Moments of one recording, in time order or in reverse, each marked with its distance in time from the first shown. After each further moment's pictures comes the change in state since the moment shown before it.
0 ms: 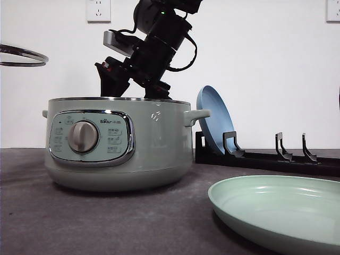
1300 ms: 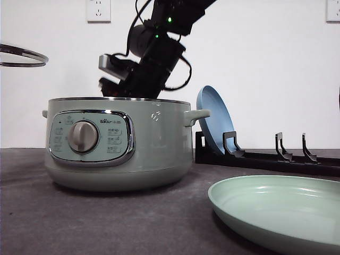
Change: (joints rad) left_arx 0.000 0.000 0.000 0.000 0.000 0.002; right_arx 0.009 0.081 0.042 -0.074 -0.048 0.049
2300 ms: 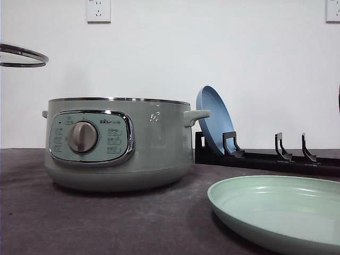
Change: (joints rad) left_arx 0.000 0.000 0.000 0.000 0.002 0.000; right_arx -0.073 -1.072 -0.556 -0.393 0.188 0.075
